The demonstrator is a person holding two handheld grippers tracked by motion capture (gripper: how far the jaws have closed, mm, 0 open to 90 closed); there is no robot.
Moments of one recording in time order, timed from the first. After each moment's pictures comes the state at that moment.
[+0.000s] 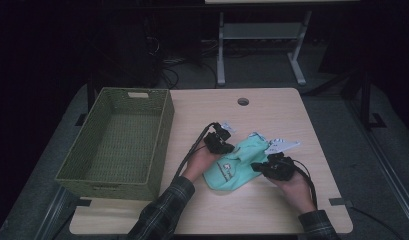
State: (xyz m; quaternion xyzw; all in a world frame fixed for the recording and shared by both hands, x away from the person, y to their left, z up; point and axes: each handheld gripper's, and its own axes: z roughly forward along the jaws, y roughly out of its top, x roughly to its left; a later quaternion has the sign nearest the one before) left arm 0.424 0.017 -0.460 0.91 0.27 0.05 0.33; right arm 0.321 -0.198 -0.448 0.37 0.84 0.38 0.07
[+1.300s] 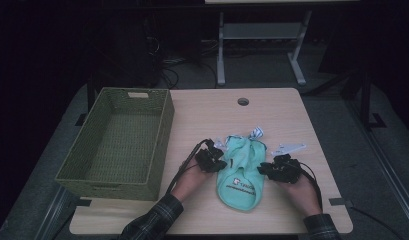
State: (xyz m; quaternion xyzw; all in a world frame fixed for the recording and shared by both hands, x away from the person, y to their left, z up) left arm 0.364 0.045 -0.457 0.91 0.26 0.06 0.31; right arm 0.321 -0.215 -0.456 0.40 0.84 0.37 0.09
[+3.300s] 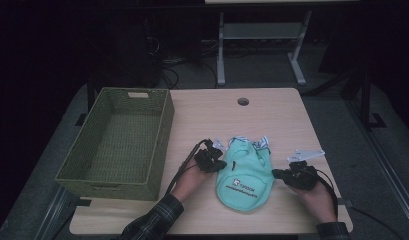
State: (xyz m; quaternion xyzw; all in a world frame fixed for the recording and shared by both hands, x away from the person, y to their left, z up) left arm 0.364 0.047 -0.459 0.91 0.26 0.05 0.31; right arm 0.296 -0.256 -0.454 0.41 0.83 0.36 0.10
